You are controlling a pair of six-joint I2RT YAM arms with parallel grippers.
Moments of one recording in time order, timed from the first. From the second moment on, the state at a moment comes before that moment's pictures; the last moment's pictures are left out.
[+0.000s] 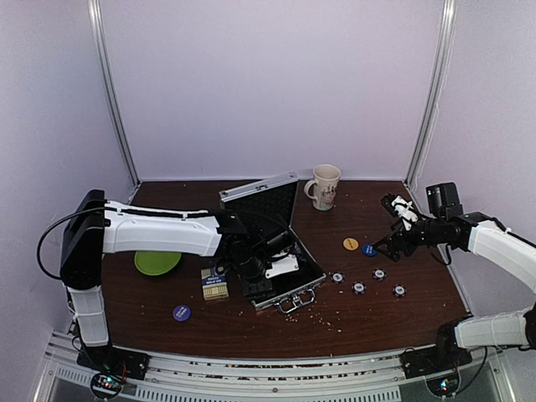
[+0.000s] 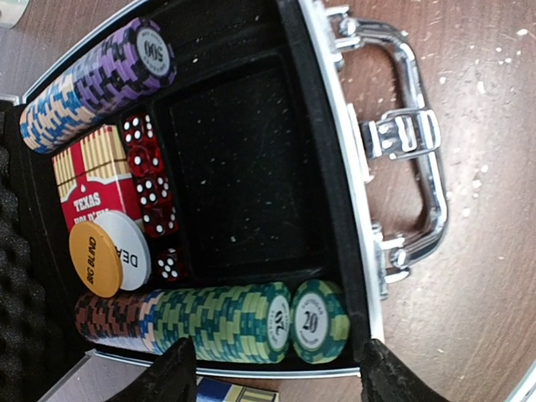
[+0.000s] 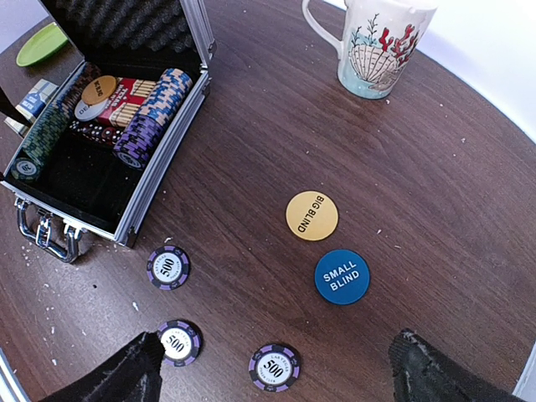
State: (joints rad) left arm -1.12 1.94 1.48 -0.79 -0.18 0.31; right arm 0.16 1.10 0.73 -0.42 -0.41 -0.42
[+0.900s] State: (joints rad) left arm -1.06 1.98 1.49 -0.76 -0.21 0.35; right arm 0.16 1.13 0.73 -0.42 -0.41 -0.42
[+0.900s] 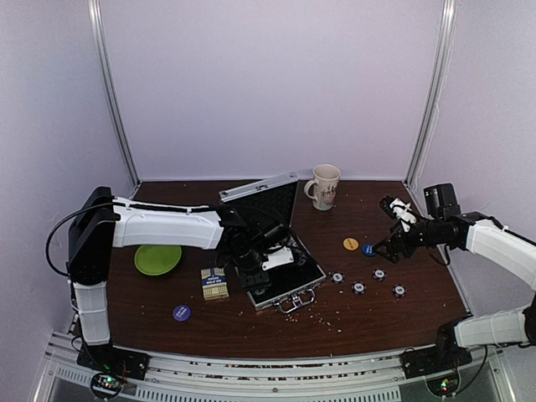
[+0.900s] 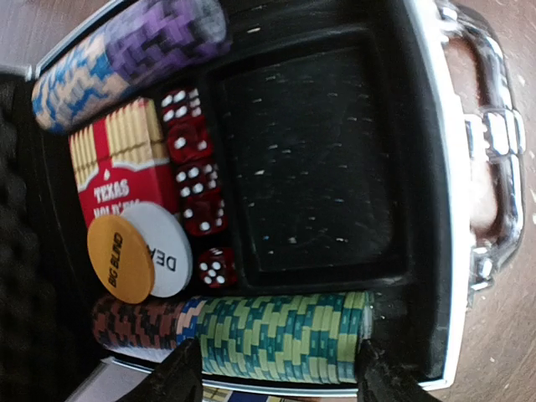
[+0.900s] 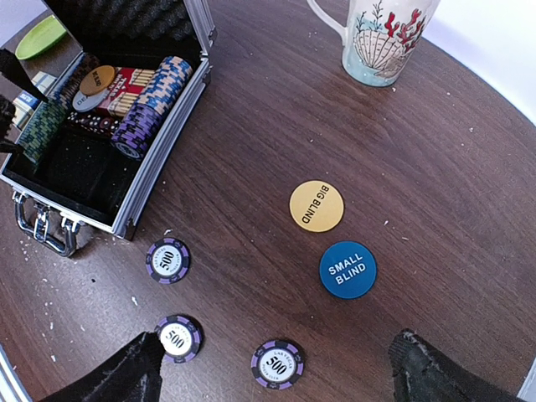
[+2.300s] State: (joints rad) left arm -1.05 1.64 1.19 -0.36 -0.11 -0.09; right arm 0.25 1.73 1.33 -0.81 -0.15 -0.48
